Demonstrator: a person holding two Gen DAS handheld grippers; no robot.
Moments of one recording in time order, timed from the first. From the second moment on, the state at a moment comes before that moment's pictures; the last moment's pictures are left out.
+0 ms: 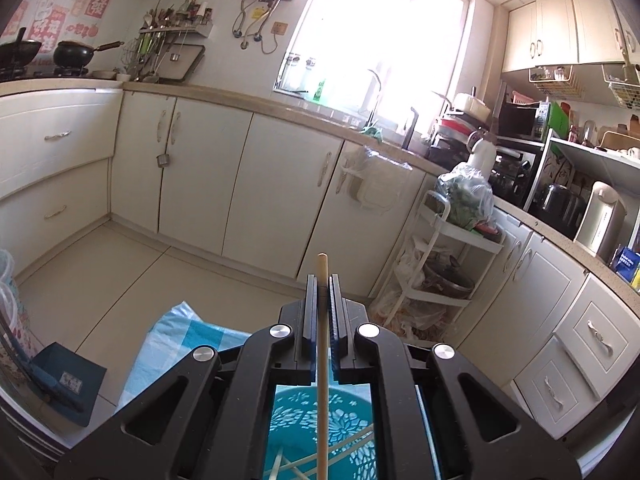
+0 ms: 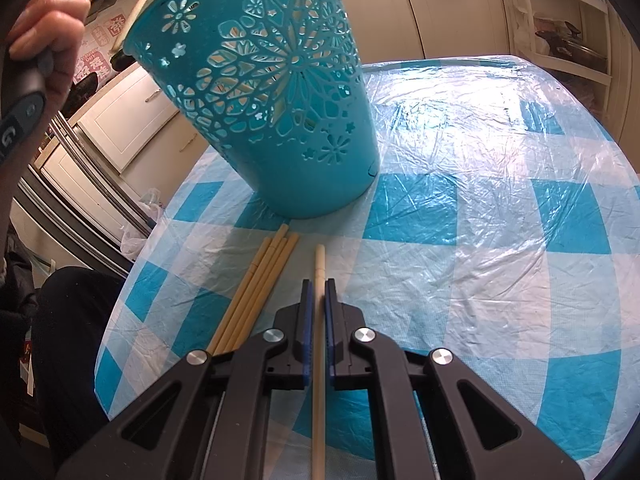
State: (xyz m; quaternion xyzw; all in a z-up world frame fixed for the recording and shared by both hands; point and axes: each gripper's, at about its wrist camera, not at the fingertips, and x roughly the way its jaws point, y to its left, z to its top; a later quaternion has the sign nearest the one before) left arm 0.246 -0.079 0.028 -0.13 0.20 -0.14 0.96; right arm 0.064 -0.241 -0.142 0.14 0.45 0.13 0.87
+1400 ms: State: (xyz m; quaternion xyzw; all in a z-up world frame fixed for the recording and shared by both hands) left arm 0.186 -0.004 -0.027 -0.09 0.30 -0.09 0.95; right arm 0.056 -0.195 -0.138 -0.03 0.46 0.10 0.88
